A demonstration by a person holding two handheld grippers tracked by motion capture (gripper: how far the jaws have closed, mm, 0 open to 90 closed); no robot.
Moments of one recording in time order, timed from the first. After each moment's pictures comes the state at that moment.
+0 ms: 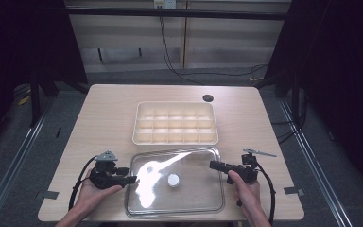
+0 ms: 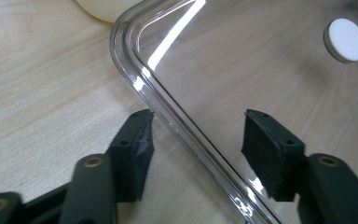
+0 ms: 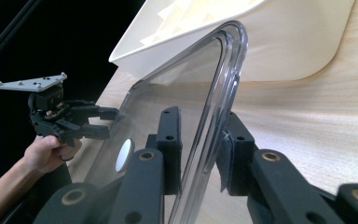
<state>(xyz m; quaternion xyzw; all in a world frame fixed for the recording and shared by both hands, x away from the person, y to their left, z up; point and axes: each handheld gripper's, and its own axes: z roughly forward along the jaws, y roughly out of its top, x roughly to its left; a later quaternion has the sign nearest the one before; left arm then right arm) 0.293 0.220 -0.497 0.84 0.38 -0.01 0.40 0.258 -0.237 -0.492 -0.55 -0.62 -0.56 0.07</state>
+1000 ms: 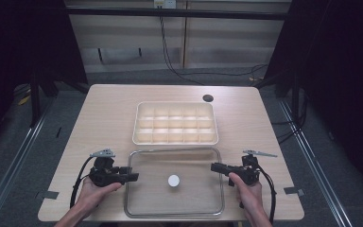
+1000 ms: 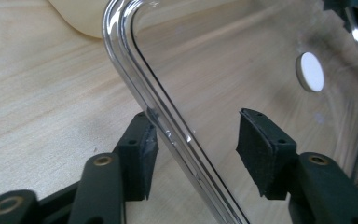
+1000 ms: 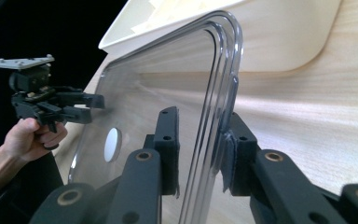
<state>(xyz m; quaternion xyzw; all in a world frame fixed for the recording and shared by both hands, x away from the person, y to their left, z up) 0.297 0.222 -0.492 0.81 0.39 -0.06 0.44 0.253 -0.238 -0.488 -0.55 -0.64 -0.53 0.05</state>
